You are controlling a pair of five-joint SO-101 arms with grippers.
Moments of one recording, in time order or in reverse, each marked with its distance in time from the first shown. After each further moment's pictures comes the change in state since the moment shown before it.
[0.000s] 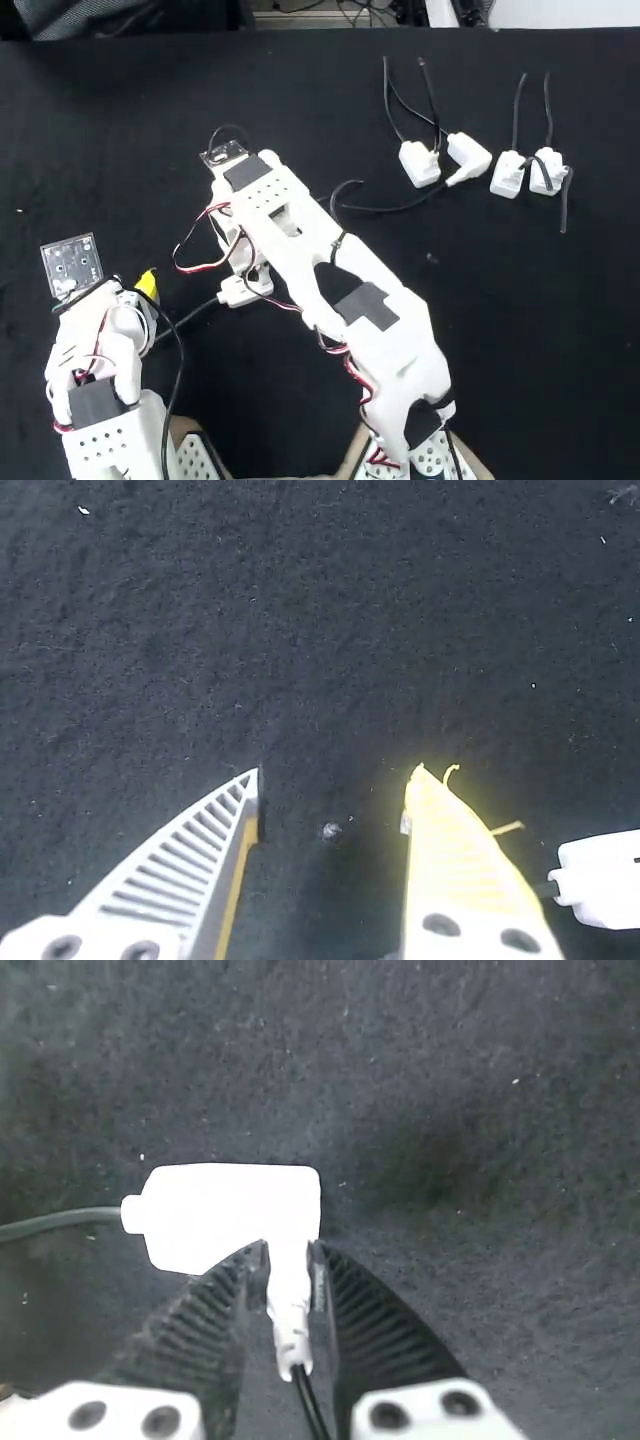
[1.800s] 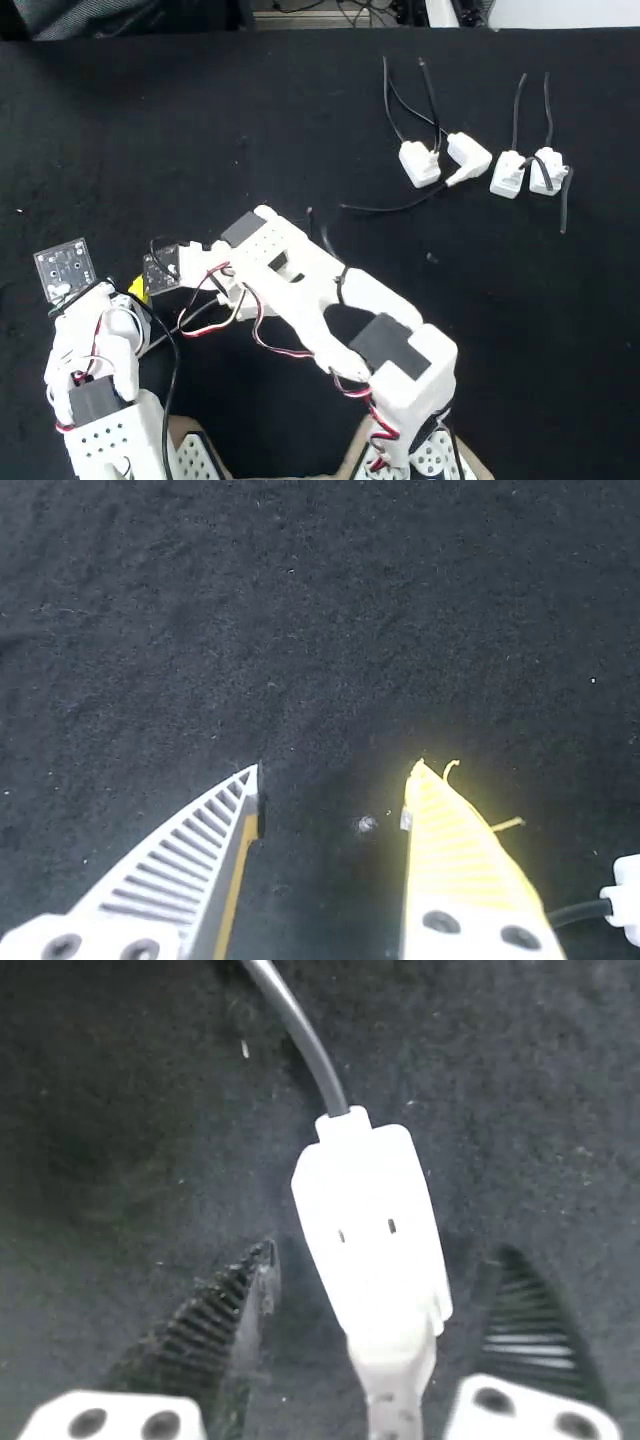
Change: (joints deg) left arm -3.7 0.1 5.2 -3.4 0.0; right arm -6.3 -14.8 29.3 -21.7 63.8
